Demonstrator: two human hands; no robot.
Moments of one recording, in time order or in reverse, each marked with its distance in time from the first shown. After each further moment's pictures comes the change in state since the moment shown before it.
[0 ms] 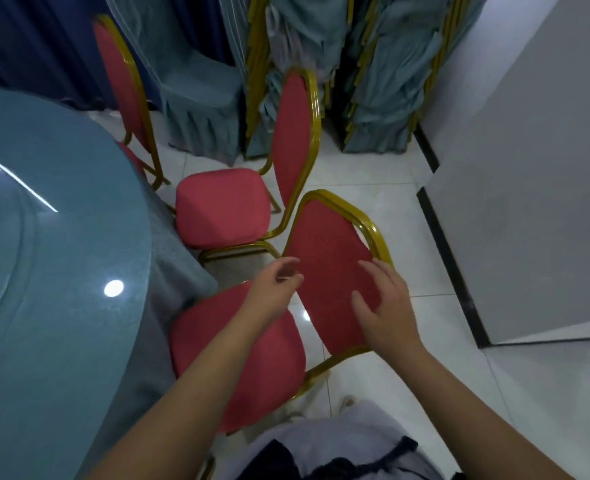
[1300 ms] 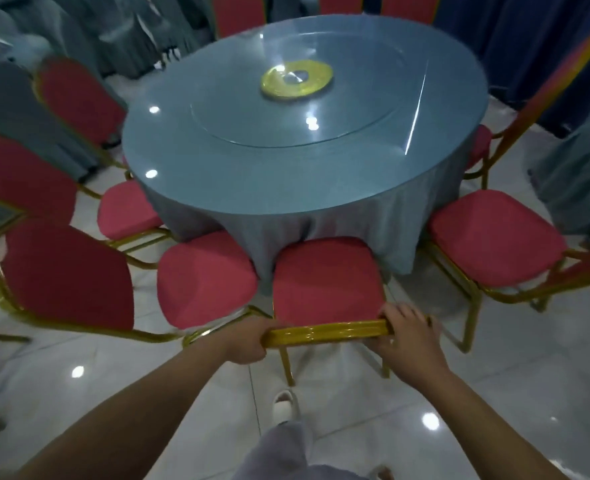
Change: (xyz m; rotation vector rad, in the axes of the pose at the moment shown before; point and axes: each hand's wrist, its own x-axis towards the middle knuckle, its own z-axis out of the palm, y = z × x) left_hand -0.276 -0.081 0.145 0.400 0.446 -0.713; right_hand 0.047 0.053 0.036 -0.339 -1.017 -1.166
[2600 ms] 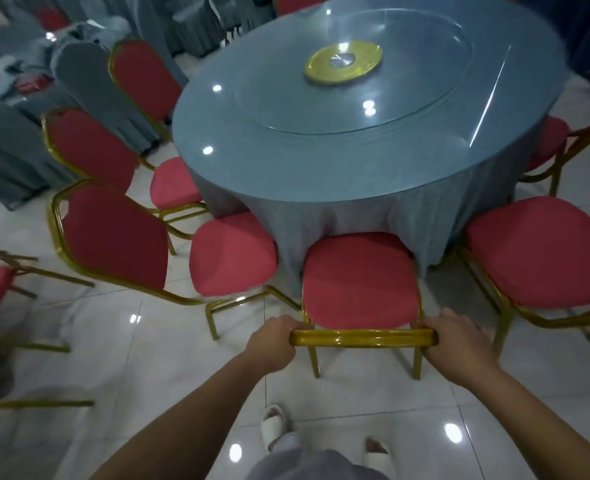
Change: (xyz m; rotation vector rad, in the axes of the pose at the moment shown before) left_hand 0.013 0.098 0.056 -0.205 0.316 -0.305; right_hand 0.024 0.095 -0.055 -0.118 -0.224 -0.043
